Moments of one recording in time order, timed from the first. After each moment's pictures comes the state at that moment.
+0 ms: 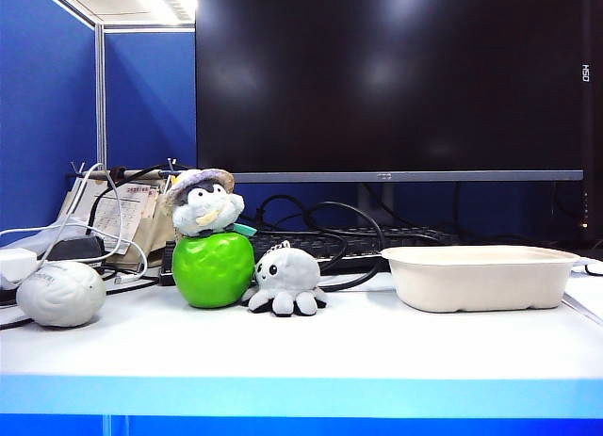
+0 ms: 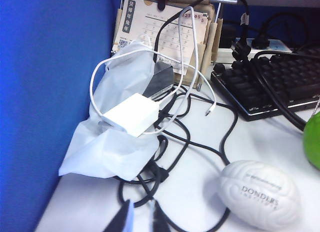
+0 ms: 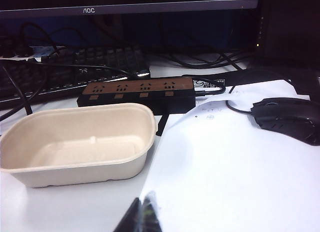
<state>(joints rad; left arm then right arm) 0.03 0.01 0.01 -0.12 0.02 0.02 -0.08 0.00 0.01 -0.12 -0.16 0.05</state>
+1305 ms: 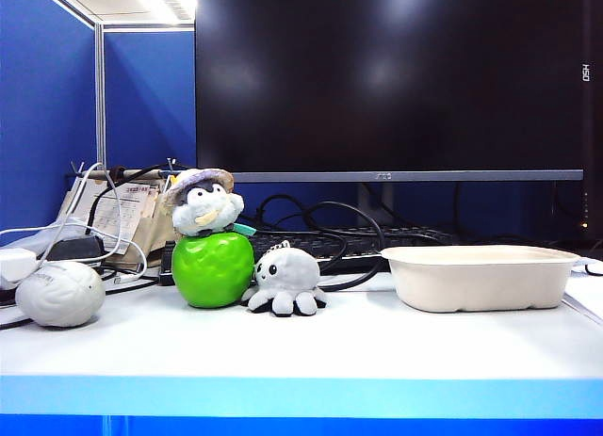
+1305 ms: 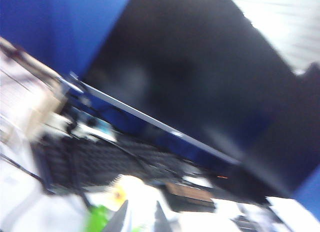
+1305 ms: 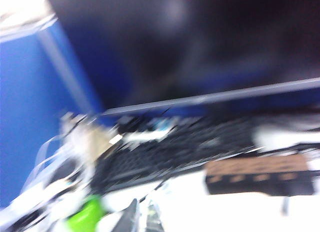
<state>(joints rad) 0.03 0.01 0.14 0.08 0.42 -0.68 -0.07 0.29 0.45 -0.10 -0.48 0.37</state>
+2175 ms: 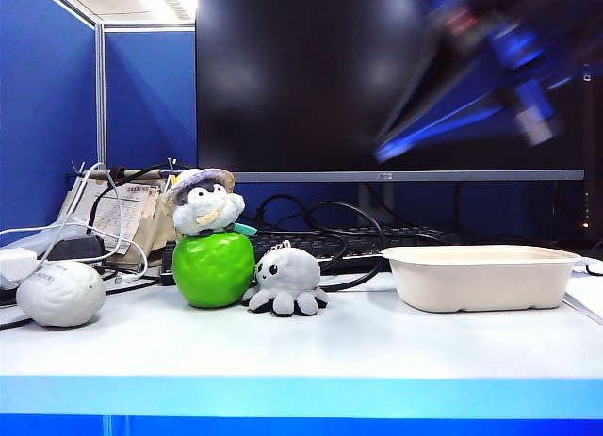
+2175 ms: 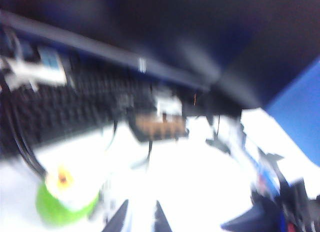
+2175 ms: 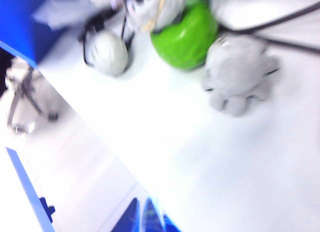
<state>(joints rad) -0.10 0.68 0.58 -0.03 0.62 -0.46 0.54 1.16 0.70 -0.17 -0.45 0.26</state>
